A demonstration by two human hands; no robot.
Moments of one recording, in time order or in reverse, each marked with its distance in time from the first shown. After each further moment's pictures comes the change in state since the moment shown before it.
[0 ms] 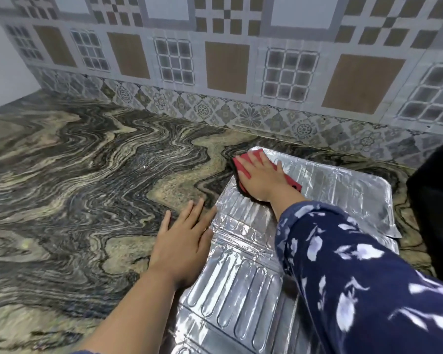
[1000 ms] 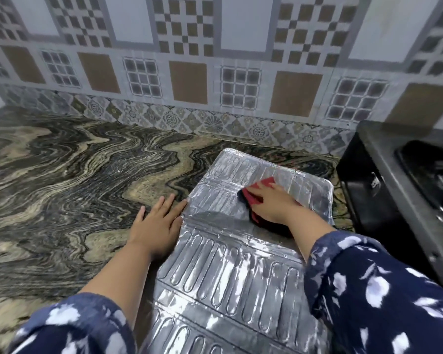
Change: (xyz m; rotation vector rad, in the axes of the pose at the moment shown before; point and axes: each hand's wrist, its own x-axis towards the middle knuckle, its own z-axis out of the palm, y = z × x) left_hand 0.005 -0.006 -0.003 0.097 -0.121 -0.017; right_hand -0.134 0.053 -0.015 0.164 -0.126 0.183
